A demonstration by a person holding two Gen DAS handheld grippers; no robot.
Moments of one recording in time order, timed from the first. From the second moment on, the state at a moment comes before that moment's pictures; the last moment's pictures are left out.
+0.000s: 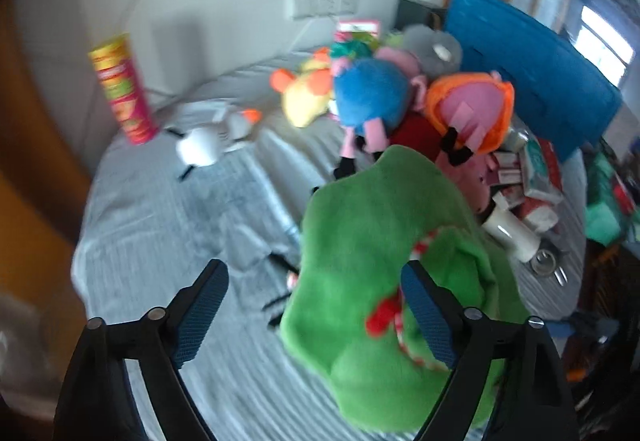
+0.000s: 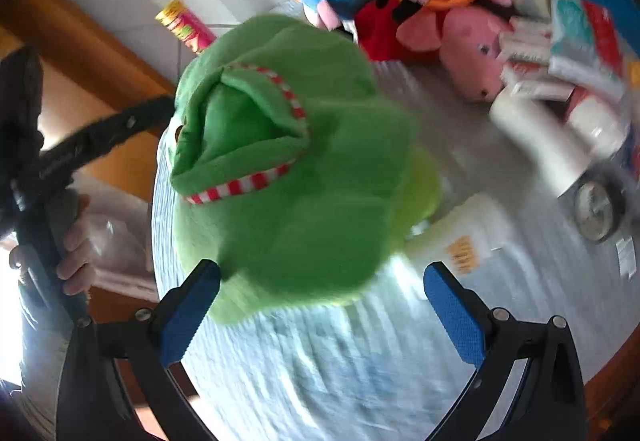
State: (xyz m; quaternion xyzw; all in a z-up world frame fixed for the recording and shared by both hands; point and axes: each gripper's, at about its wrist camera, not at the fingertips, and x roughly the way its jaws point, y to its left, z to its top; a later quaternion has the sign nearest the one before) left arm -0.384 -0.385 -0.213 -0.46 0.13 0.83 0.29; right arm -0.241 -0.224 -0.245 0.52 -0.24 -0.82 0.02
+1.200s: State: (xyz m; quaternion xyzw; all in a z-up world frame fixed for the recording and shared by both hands) left arm -0.379 -0.347 -0.252 -0.42 0.20 0.82 0.33; right arm -0.275 -0.142 -0.216 0.49 -0.21 -0.84 -0.09
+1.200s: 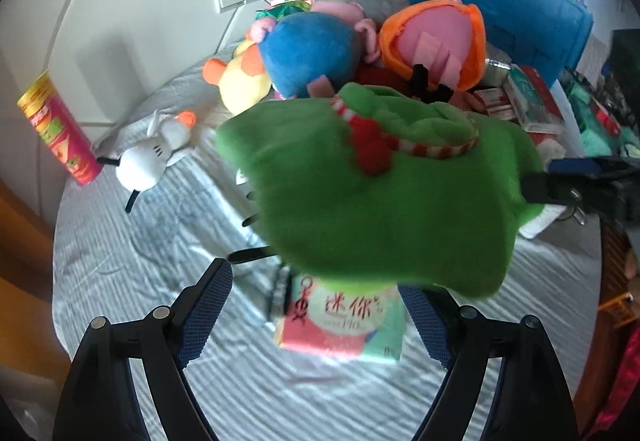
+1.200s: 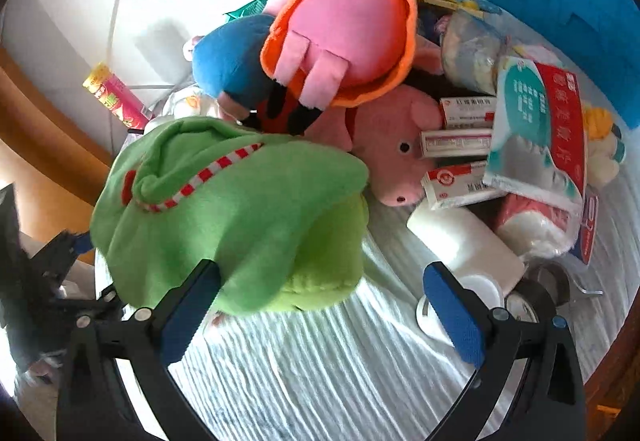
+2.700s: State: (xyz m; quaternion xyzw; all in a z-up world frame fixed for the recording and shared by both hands) left arm -0.400 -0.317 -0.201 -0.39 0.14 0.82 0.38; right arm -0.312 -0.117 -0.187 0.43 -0.21 -0.87 -0.12
